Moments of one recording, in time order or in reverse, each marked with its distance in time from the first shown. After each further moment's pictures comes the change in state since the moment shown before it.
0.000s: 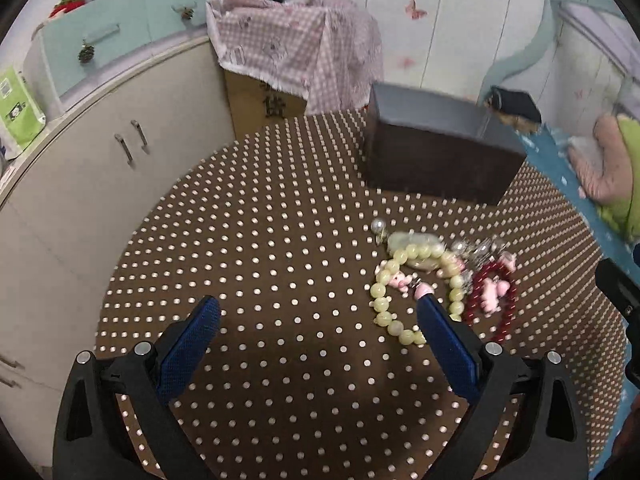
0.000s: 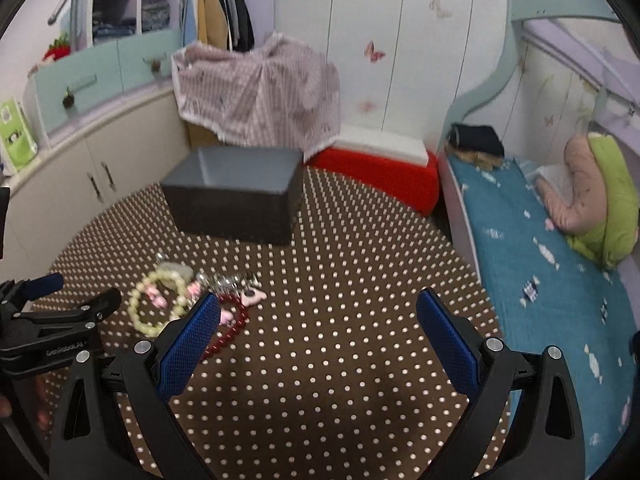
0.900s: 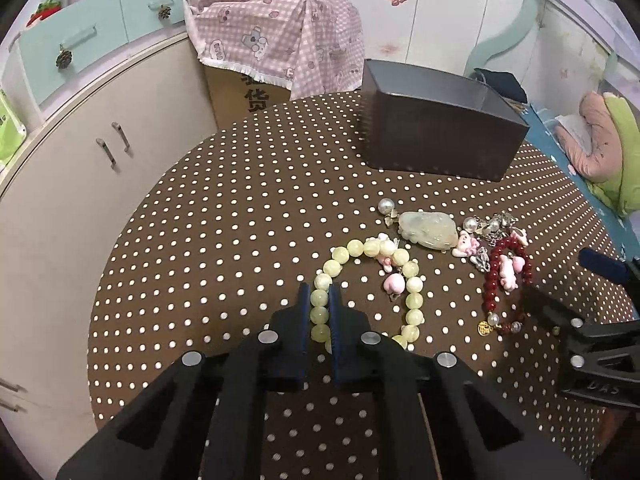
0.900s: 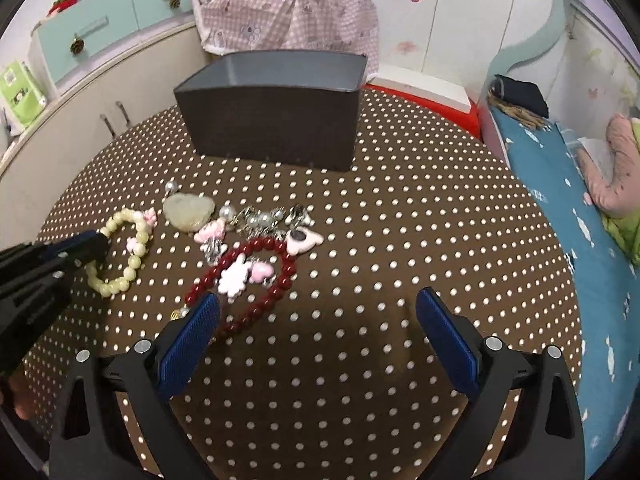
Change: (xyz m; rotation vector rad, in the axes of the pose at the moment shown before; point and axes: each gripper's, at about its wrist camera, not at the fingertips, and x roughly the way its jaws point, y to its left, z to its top) left arm 0.007 0.012 -0.004 0.063 0.013 -0.049; right arm 0.061 0.041 -0.017 -0.045 0.226 0.104
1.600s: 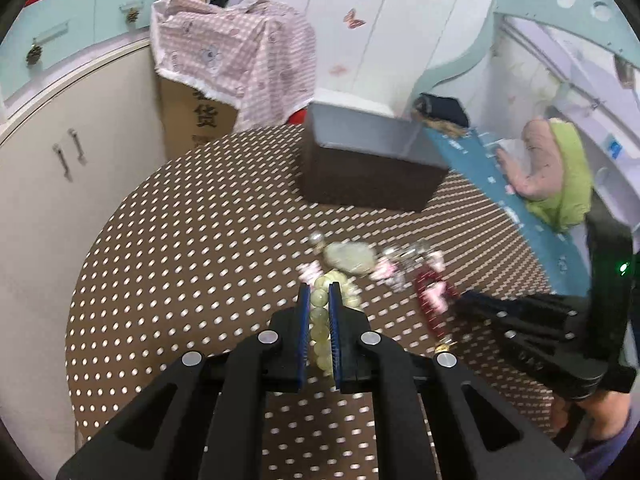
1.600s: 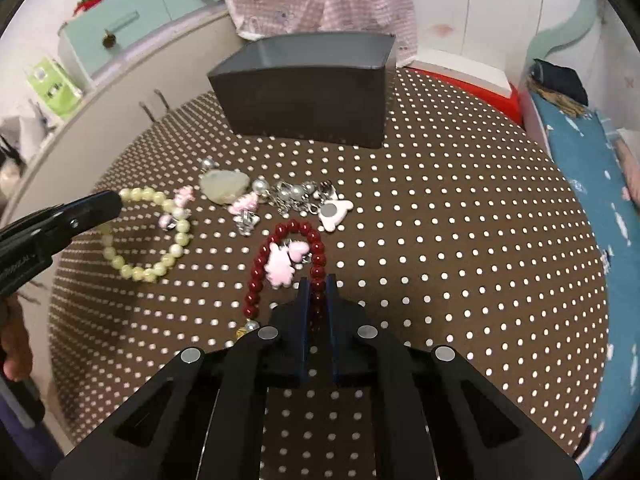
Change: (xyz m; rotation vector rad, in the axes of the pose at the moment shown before) left arm -0.036 0.000 0.016 -0.014 -0.060 -0.264; right arm -0.015 -0.021 -0.003 -0.023 0.034 0.187
